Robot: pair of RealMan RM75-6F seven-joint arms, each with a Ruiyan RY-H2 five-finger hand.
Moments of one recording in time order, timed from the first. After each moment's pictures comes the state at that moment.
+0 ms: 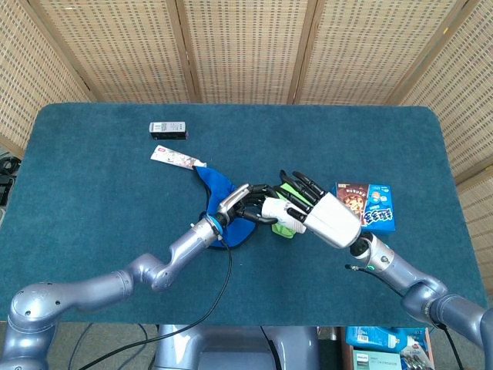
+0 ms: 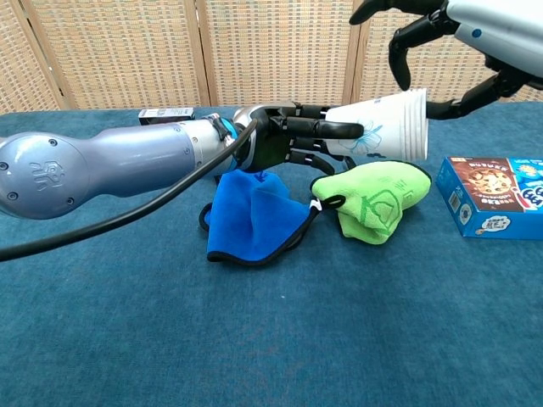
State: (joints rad) left arm -1.05 -1.84 -0.43 -1.11 1.25 0.52 -1.09; right arm 0.73 -1.47 0.07 -1.04 -1.91 1.57 0.05
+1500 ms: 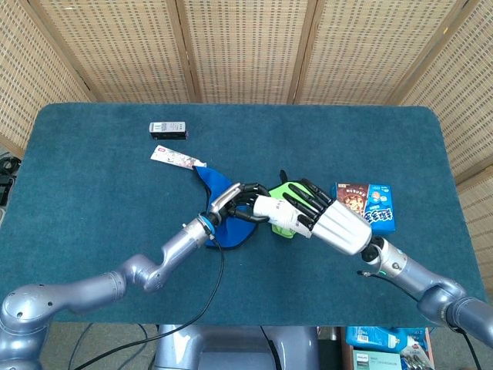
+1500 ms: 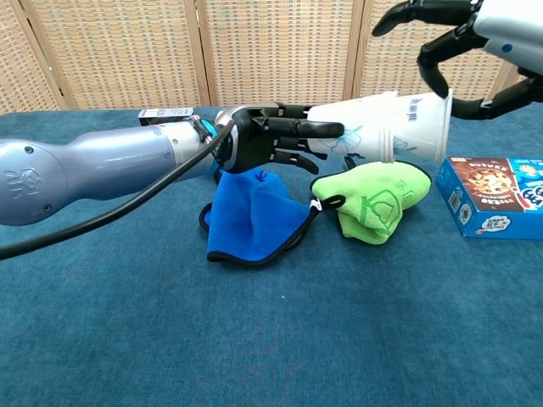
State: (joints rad) left arm -1.01 -1.81 -0.40 -1.12 1.28 0.55 -1.14; right arm 0.71 -1.40 0.03 -1.05 -1.96 1.61 -0.08
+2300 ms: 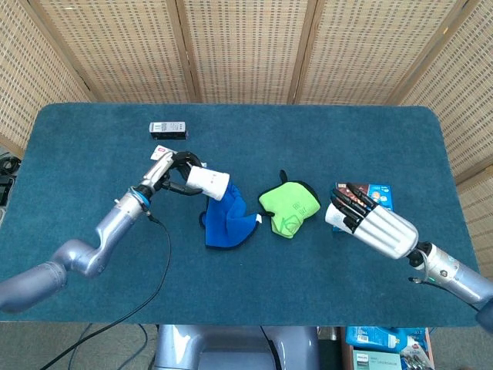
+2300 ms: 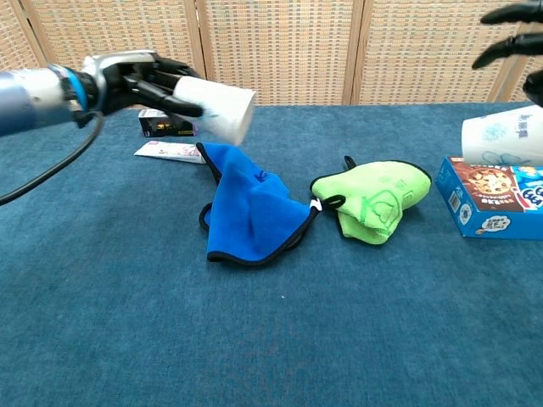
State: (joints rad) left arm -0.88 -1.52 -0.31 -1.10 1.36 0.67 -0.88; right arm 0.63 -1.23 -0.07 -0.95 -2.01 1.60 -0.14
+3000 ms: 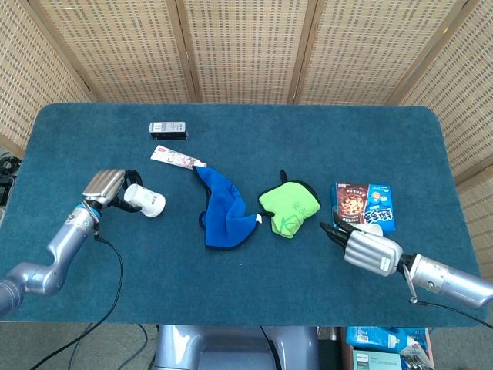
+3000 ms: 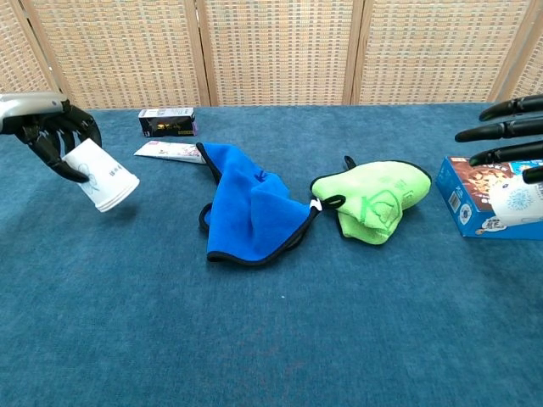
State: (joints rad) left arm -0.76 -1.38 -0.16 -1.19 1.13 0.69 -0.17; right arm 0.74 -1.04 -0.16 -1.25 -2.17 1.23 -0.49
